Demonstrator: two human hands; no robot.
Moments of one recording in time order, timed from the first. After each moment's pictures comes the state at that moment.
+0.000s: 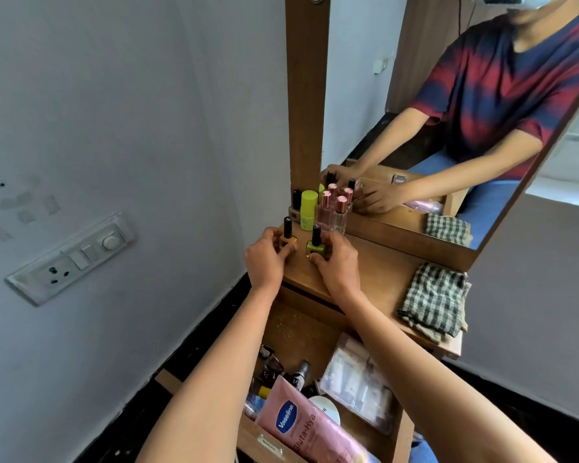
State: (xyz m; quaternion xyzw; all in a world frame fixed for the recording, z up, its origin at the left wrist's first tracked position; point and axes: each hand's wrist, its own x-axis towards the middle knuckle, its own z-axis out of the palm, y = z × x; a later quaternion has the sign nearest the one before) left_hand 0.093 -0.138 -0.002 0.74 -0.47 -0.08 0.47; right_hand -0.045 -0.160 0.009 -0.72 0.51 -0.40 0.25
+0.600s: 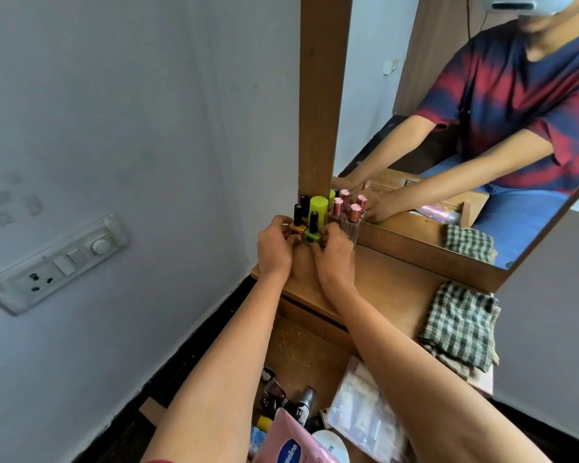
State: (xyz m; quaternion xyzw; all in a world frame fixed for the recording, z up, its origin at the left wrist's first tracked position) left_hand 0.106 -0.196 0.003 0.72 -0.45 -0.13 0.50; right_hand -0.004 -0.202 0.008 -0.71 0.56 -0.38 0.21
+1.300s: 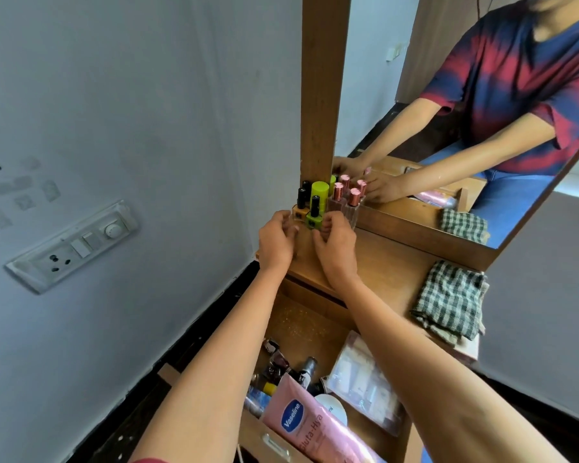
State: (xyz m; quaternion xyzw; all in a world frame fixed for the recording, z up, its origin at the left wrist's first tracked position) left_hand 0.099 -0.164 0.002 0.73 -0.46 -0.13 0.50; right_hand -0.016 -0.179 0.010 -0.71 0.50 -0.44 0.25
